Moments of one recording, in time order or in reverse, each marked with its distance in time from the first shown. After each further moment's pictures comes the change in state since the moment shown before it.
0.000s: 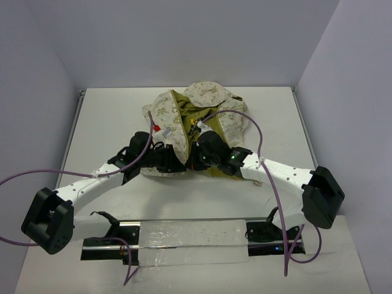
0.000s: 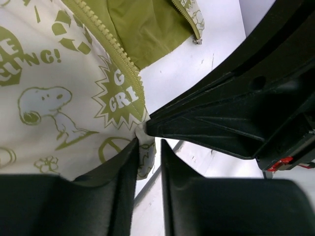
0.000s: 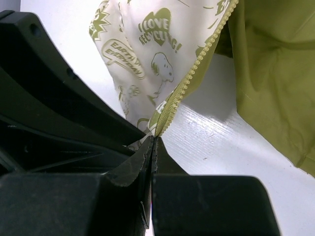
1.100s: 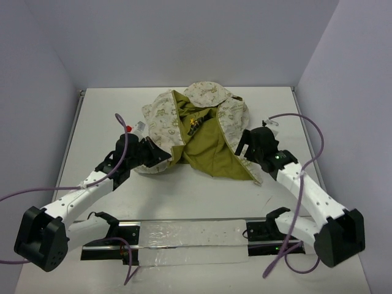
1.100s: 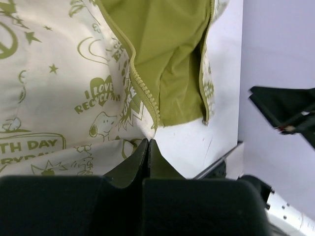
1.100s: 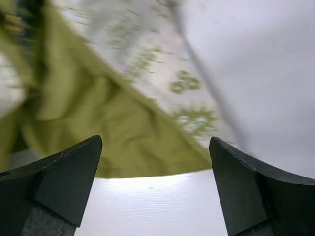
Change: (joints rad) left arm 0.098 -0.137 -0.069 0.008 -0.290 -0.291; right arm -0.467 -0.406 -0.211 -0.239 0.312 -0.066
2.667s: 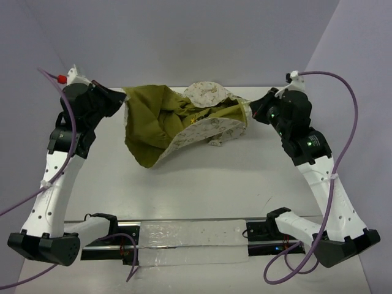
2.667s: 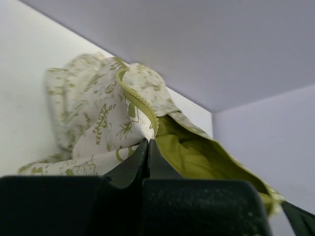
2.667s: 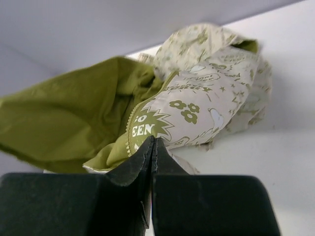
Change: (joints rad) left arm 0.296 0.039 0.768 -0.443 -0.270 0.095; right arm -0.092 0.060 0.583 -0.075 -0.170 -0.102
